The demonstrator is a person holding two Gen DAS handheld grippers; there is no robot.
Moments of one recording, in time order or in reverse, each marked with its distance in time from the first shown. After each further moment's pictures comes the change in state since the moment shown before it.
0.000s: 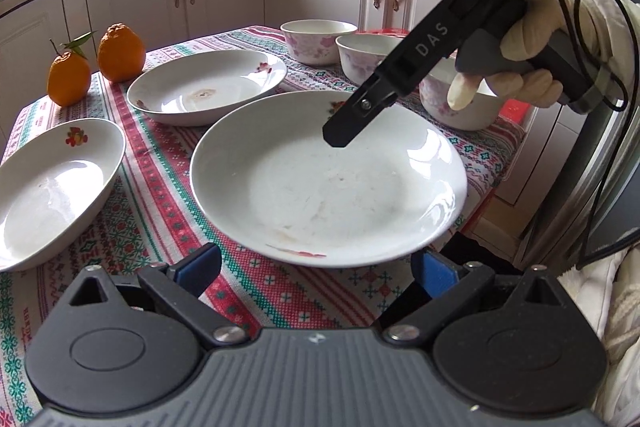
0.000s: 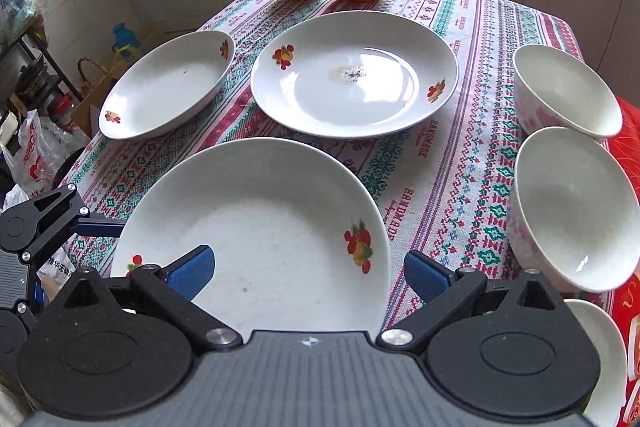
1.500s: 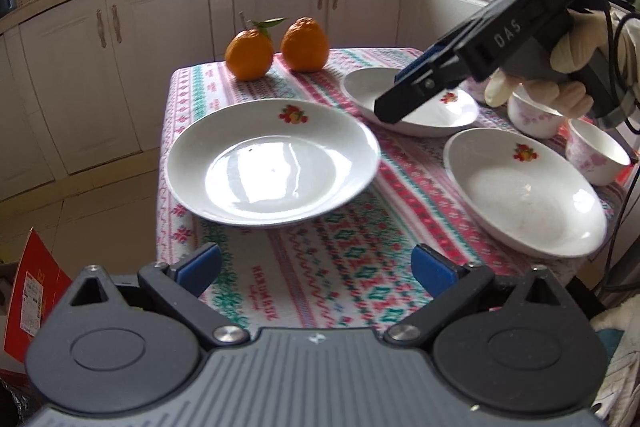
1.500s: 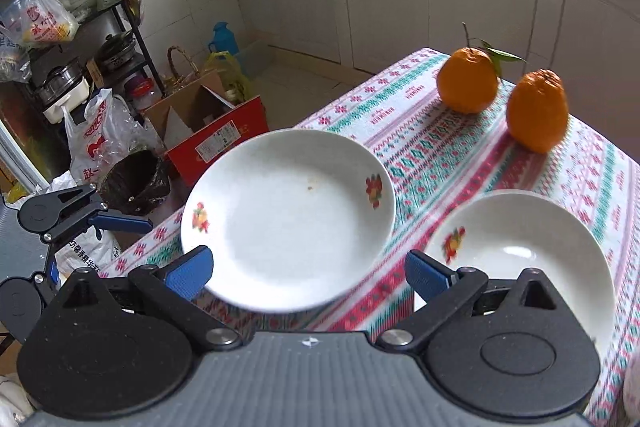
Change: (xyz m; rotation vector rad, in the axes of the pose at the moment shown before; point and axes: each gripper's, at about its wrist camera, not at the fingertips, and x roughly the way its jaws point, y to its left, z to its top) left arm -0.068 0.112 -0.020 -0.218 -0.040 0.260; right arm 0.038 0.099 0.112 -0.283 -0.099 0.160
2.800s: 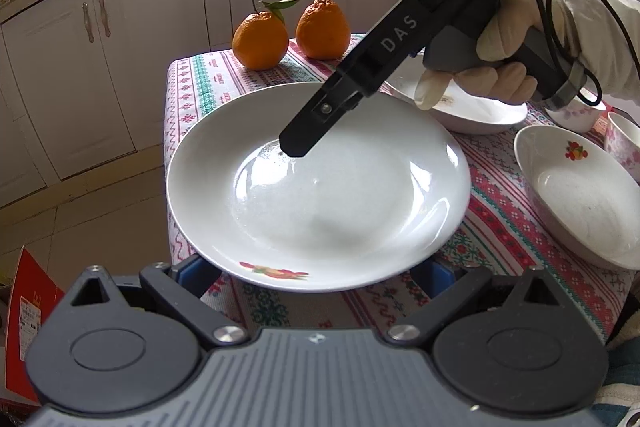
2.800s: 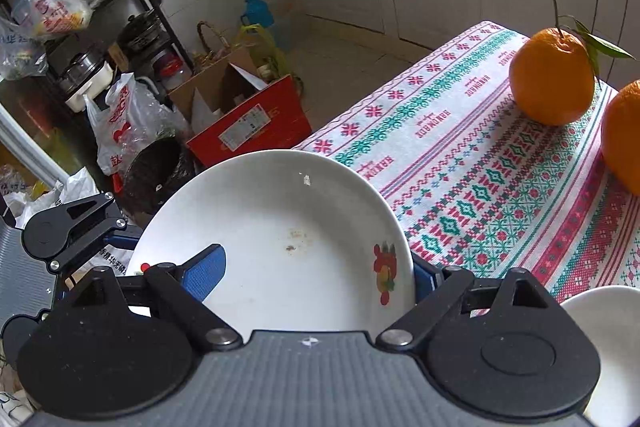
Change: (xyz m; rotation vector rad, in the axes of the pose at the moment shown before) left arm 0.062 0.051 0.015 0.030 0.041 -0.015; right arm 0.116 -0.026 0.073 -0.008 0.111 0.170
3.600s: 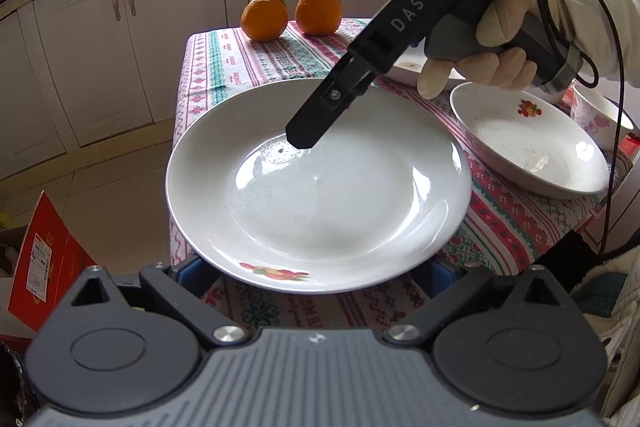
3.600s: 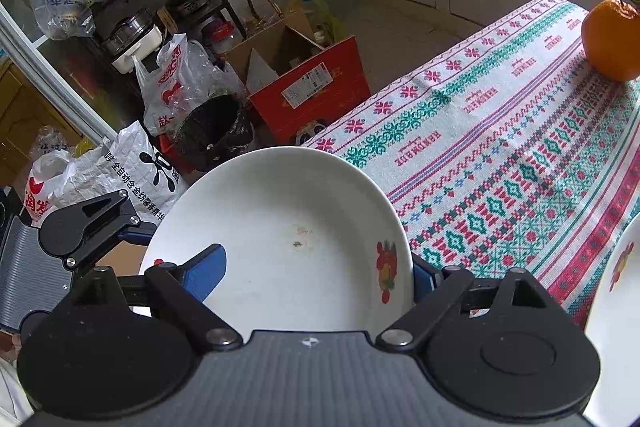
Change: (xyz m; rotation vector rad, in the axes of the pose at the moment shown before) left arm -0.065 -0.042 -0.055 -0.060 0.018 0.048; right arm -0.011 0.064 -0.047 -0.066 0.076 0.110
